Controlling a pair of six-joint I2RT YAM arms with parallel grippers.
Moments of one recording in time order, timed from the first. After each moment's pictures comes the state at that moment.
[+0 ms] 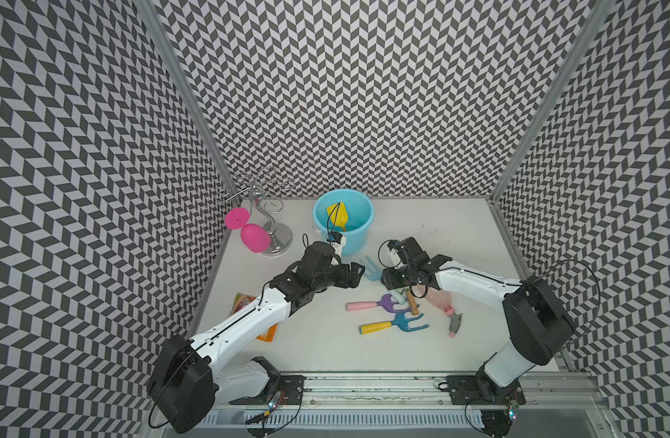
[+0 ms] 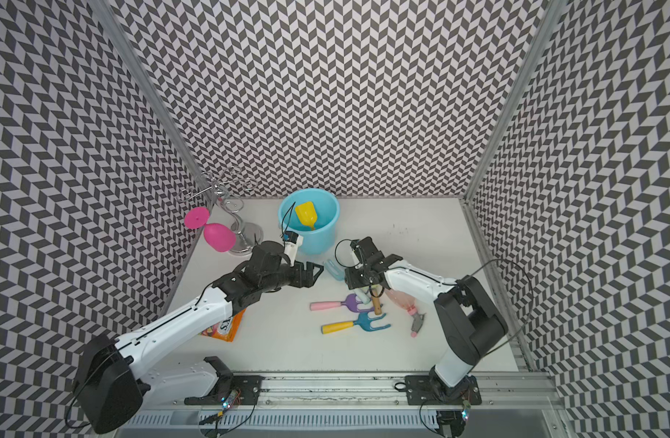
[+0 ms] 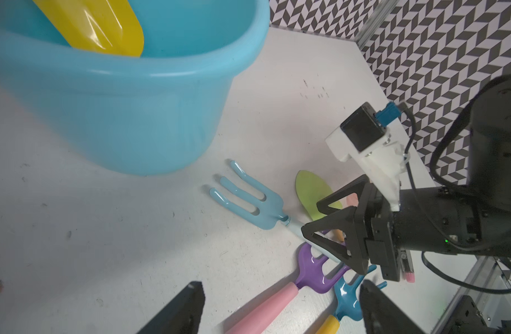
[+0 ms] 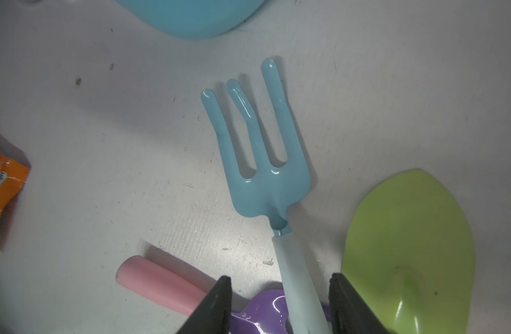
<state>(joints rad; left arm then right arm) -0.65 1.20 0.83 -0.25 0.10 -0.44 0.62 1.66 1.01 -0.39 -0.12 0.35</state>
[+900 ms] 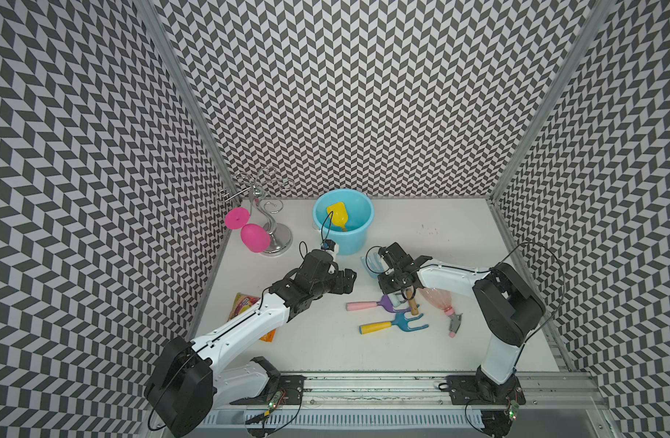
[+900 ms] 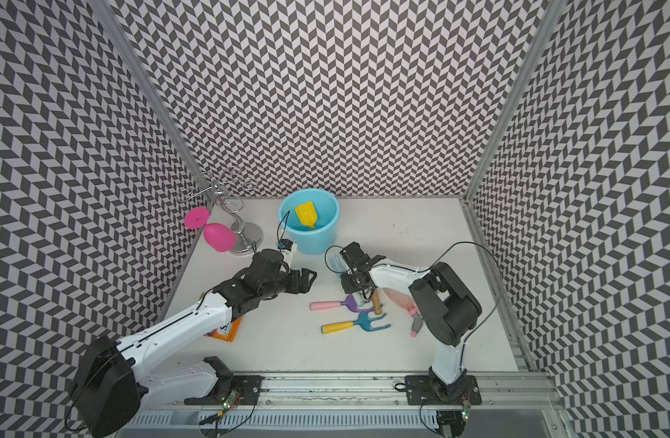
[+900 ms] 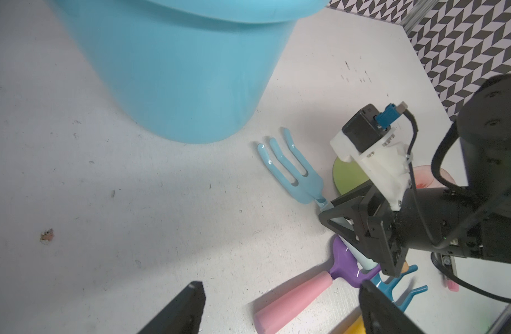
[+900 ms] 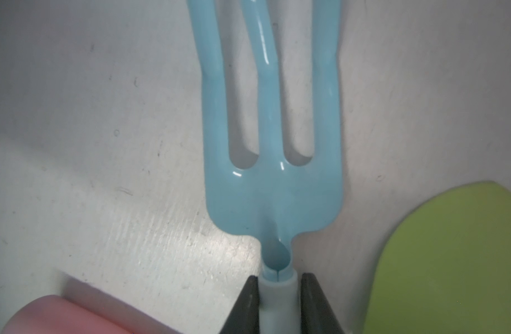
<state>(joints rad) -0.64 1.18 0.76 -0.26 0.01 -0.46 0.67 1.82 1.08 -0.40 -0.03 0.33</state>
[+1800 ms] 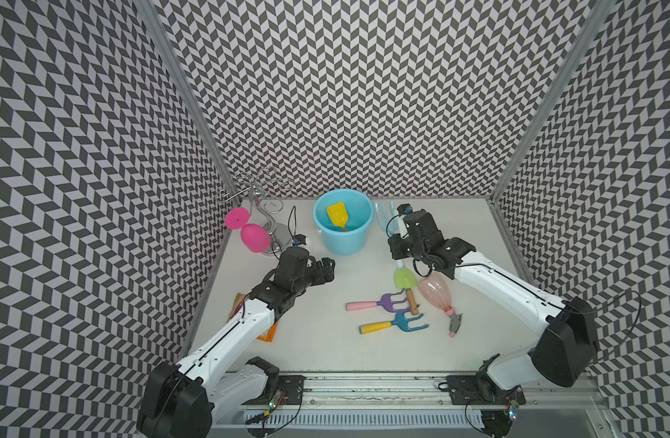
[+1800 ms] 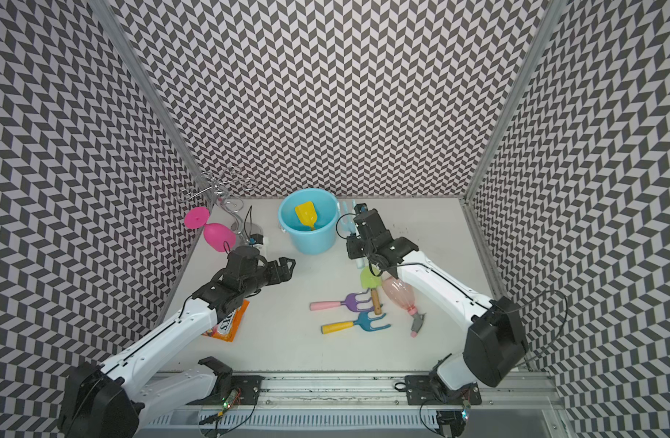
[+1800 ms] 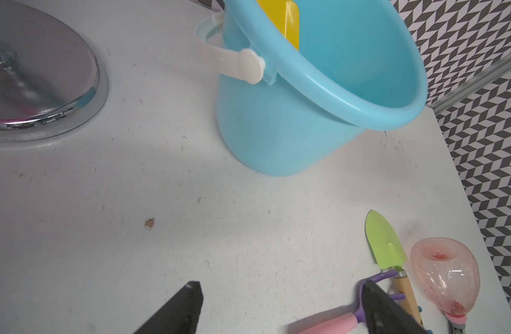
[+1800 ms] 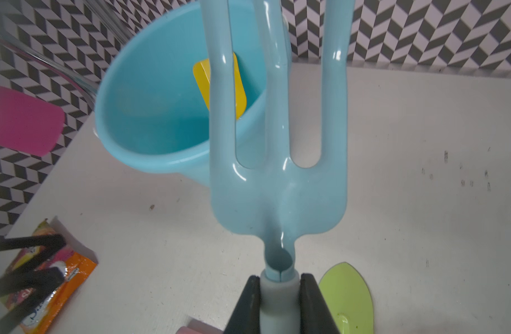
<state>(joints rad) -0.45 1.07 0.70 -0.26 -0.01 -0.55 0.63 1.49 1.28 -0.45 0.11 0.32</state>
